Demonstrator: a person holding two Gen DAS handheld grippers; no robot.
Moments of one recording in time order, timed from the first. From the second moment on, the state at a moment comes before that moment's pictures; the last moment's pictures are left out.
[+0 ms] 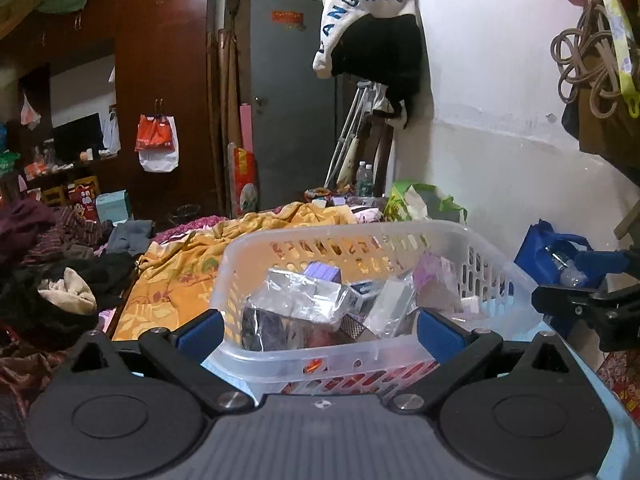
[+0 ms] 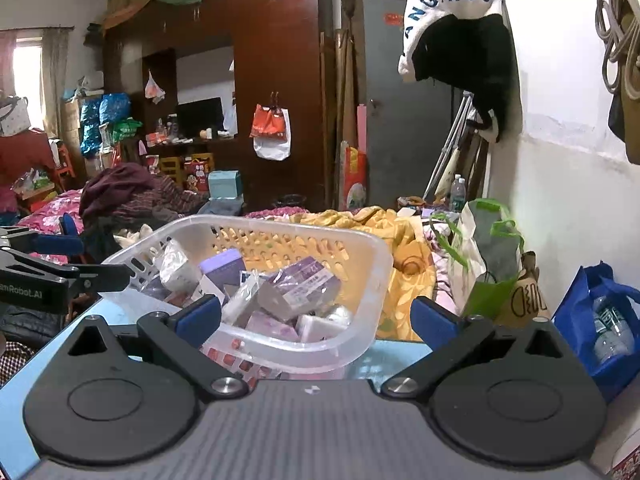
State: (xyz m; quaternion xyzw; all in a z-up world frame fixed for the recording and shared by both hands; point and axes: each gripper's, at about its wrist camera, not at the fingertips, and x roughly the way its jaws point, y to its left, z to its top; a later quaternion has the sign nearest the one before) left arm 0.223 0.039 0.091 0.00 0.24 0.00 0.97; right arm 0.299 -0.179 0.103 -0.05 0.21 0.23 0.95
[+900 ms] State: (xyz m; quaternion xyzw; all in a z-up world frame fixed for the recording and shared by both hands) left arm 0.227 0.038 0.080 -0.01 0.25 0.01 0.97; right arm 0.304 -0.192 0.090 -0.02 0.22 0.23 0.95
